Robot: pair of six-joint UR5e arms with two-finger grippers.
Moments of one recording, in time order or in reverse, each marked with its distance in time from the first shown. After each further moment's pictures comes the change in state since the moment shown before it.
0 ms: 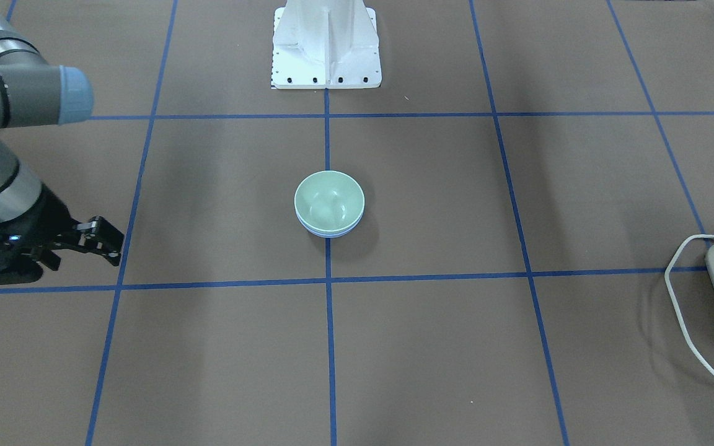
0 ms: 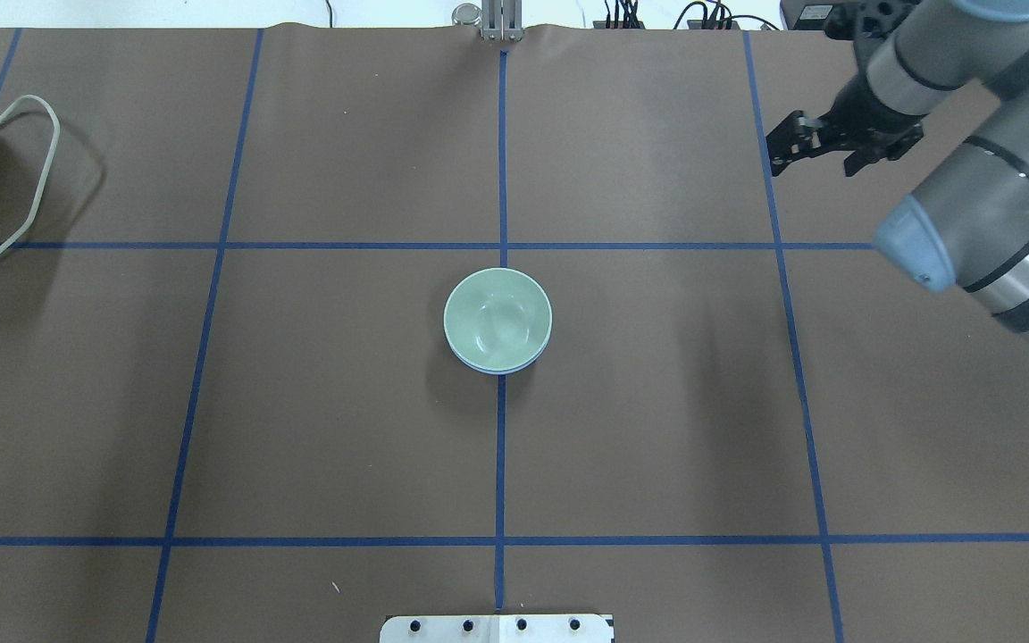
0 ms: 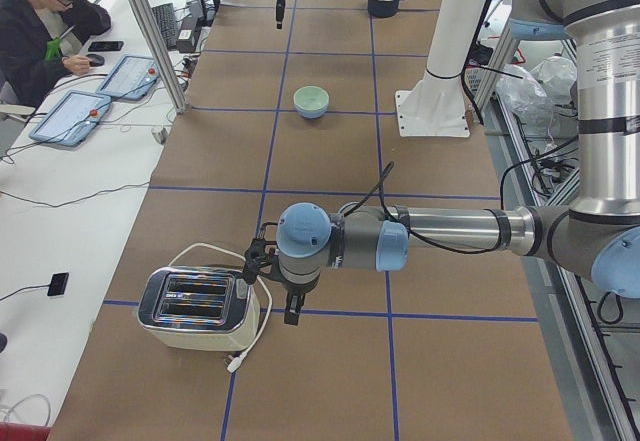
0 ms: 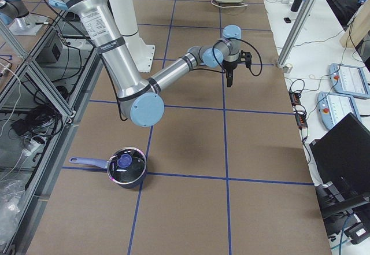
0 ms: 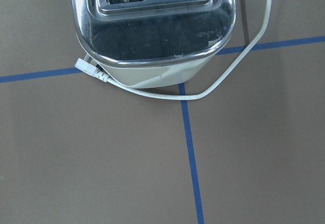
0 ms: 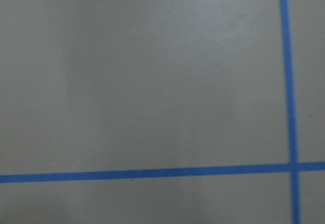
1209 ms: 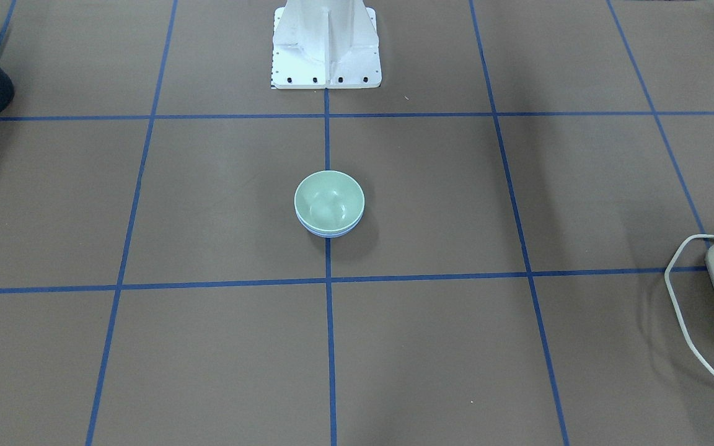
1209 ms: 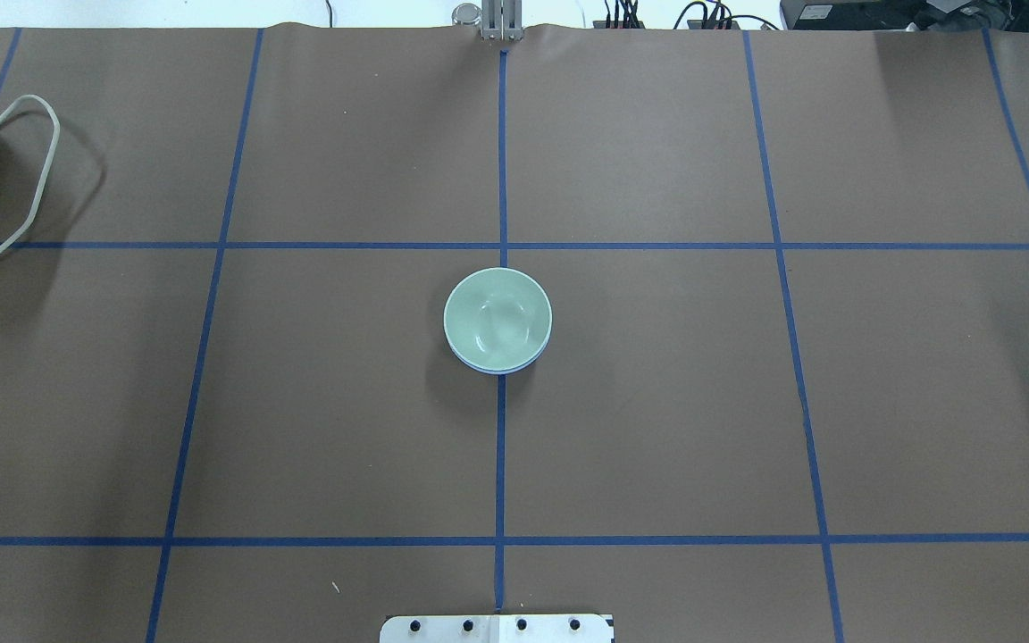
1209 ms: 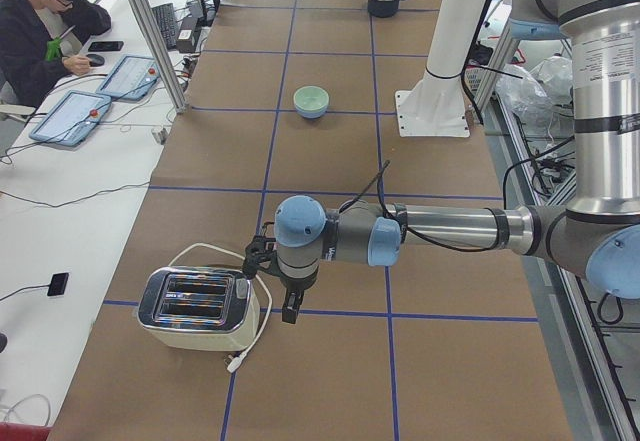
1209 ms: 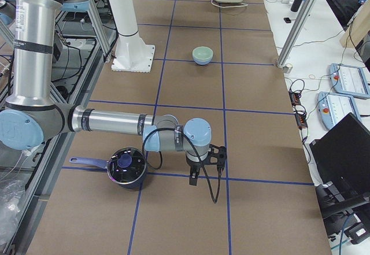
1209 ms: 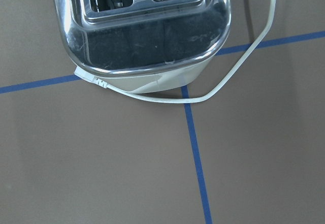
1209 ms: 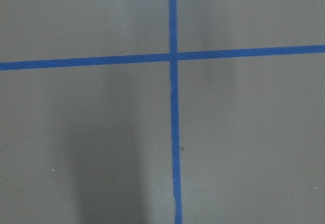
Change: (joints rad) left arm 0.056 0.007 -0.003 -0.006 0.074 0.002; right arm 0.500 -0.549 0.012 0.009 0.126 -0.497
